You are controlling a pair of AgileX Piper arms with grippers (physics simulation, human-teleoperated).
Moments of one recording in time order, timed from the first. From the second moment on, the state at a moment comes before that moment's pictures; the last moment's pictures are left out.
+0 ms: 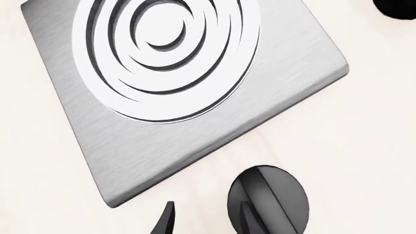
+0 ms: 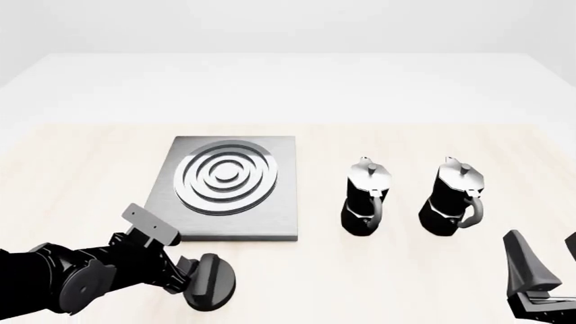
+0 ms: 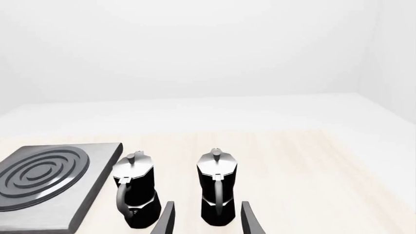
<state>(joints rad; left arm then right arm) -0.37 1.39 -0.37 -0.05 0.17 -0.01 0.05 0.00 -0.03 0.04</state>
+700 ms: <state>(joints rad) -0.31 1.31 -0.43 0.04 0.28 0.00 0.03 0.00 -0.02 0.04</state>
